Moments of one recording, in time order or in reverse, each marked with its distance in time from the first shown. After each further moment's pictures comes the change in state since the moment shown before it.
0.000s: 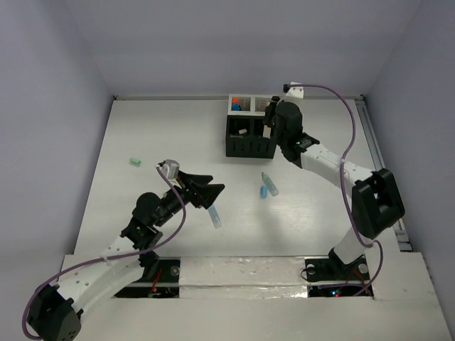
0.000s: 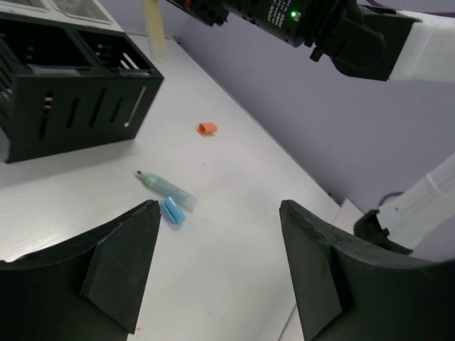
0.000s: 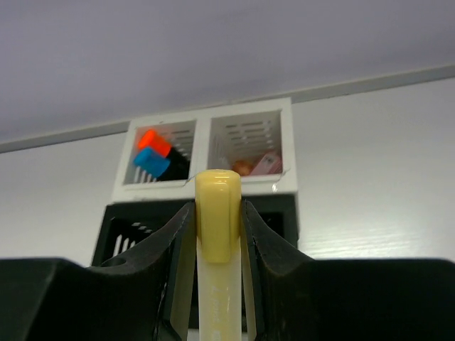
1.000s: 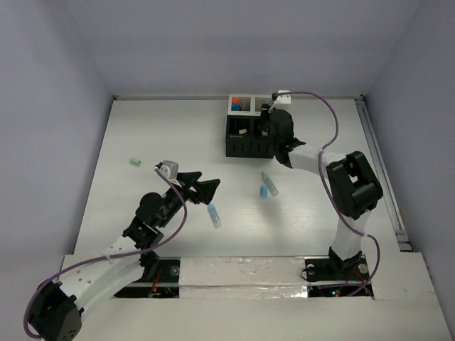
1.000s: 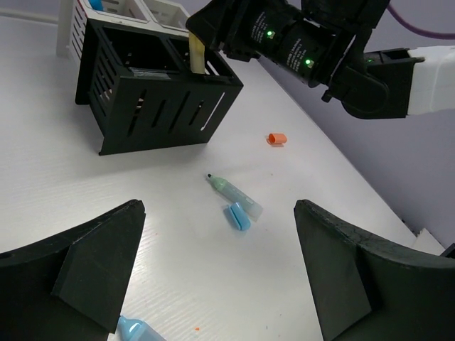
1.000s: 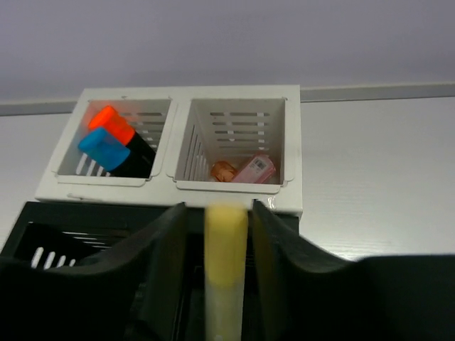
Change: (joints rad) left arm 0.000 0.021 -0.031 -0.013 -0.209 0.104; right arm -0.049 0.259 -0.008 0.290 -0.055 -0.187
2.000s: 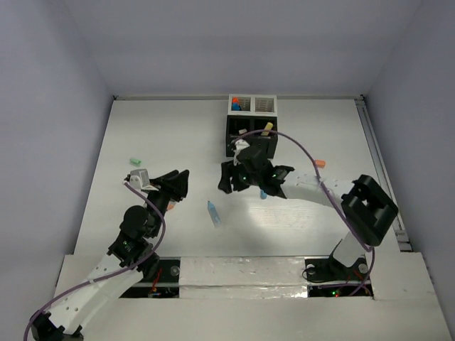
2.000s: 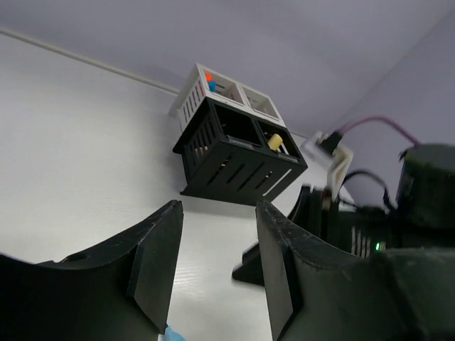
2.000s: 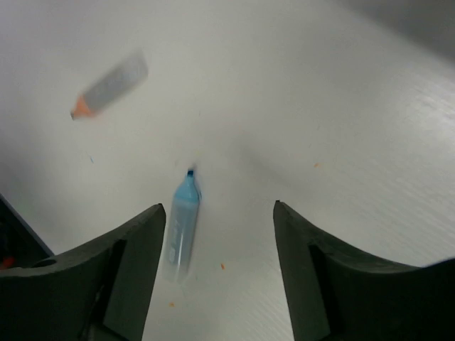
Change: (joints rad) left arm -0.004 -0.314 0.000 -0.243 -0.370 -0.021; right arm 0.333 -0.269 -0.169 -0.575 -0.494 0.296
